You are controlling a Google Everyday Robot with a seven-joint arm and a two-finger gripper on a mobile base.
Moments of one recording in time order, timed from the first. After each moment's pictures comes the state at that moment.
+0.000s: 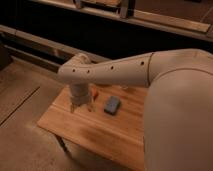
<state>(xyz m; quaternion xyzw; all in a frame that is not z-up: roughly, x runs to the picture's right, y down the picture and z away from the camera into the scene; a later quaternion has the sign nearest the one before) -0.108 0.103 0.703 -0.26 0.23 0.64 0.68</state>
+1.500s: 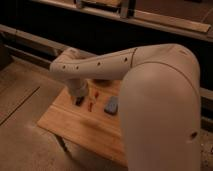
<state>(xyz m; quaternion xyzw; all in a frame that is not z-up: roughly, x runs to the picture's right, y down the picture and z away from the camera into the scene) -0.107 0.056 0.735 -0.16 0.27 0.68 0.66</state>
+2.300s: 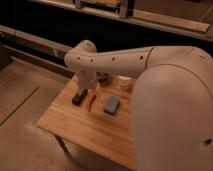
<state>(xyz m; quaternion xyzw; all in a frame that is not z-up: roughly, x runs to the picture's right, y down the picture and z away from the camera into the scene) -0.084 0.027 0.742 -0.18 0.23 0.73 0.61</state>
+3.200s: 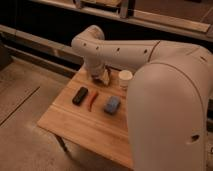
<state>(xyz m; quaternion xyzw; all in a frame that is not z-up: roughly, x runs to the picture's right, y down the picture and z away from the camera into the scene) -0.033 -0.053 0.757 -0.12 0.22 0.78 0.56</state>
